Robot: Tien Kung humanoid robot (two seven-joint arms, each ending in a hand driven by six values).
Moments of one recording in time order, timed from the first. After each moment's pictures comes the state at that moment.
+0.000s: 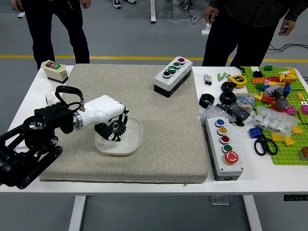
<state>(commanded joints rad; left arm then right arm) -0.70 0.34 -0.79 -1.13 2.27 -0.14 -0.21 0.03 -0.19 0.95 0.22 -1.16 -0.01 -0.13</state>
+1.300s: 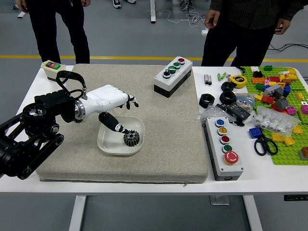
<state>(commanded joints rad) -0.75 0.36 -0.92 -1.16 2.27 -0.25 -0.22 0.02 -0.18 0.94 0.21 -1.16 -0.01 -0.13</state>
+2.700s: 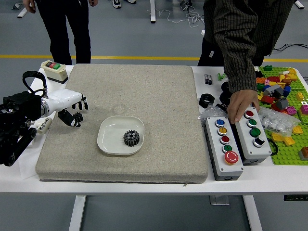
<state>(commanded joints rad) -0.82 0.36 -0.88 -0.67 2.27 -0.14 -0.24 0.04 -0.18 0.92 0.21 -1.14 -0.01 -0.13</state>
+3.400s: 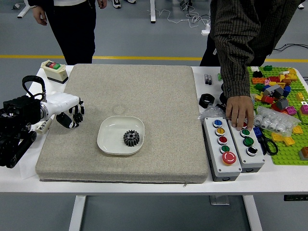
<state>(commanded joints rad) -0.82 0.33 -0.87 -0.60 2.27 -0.11 -0.24 0.04 -0.18 0.91 0.22 -1.14 -0.01 -0.13</state>
